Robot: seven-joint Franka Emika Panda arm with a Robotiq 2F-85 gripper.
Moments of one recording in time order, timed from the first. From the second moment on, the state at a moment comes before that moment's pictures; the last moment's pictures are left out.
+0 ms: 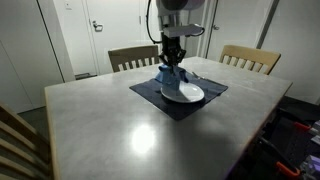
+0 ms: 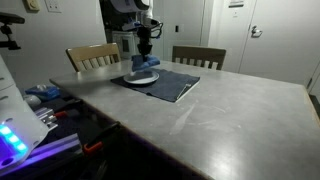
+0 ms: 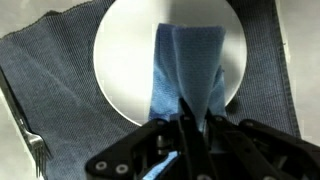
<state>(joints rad) 0.21 0.47 -0.01 -1.89 -0.05 2.21 0.48</state>
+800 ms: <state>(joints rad) 0.30 0.62 0.00 -1.71 -0.15 2.40 0.43</state>
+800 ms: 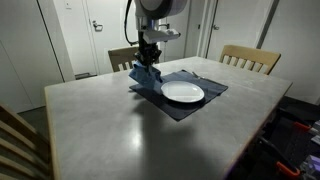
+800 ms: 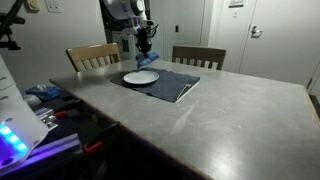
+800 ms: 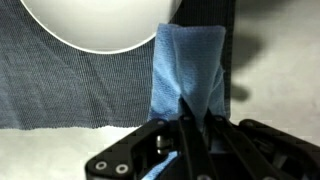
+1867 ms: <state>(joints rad) 0.25 0.90 0.05 -1.39 -0.07 2.21 0.17</state>
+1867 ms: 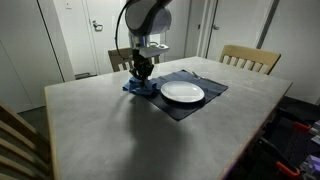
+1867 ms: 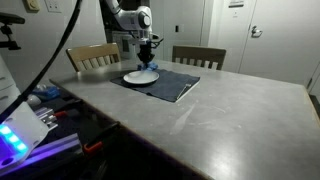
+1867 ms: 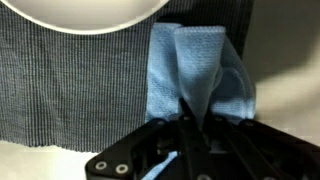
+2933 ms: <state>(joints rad) 0.24 0.94 0.06 -1.27 -0.02 2.08 0.15</state>
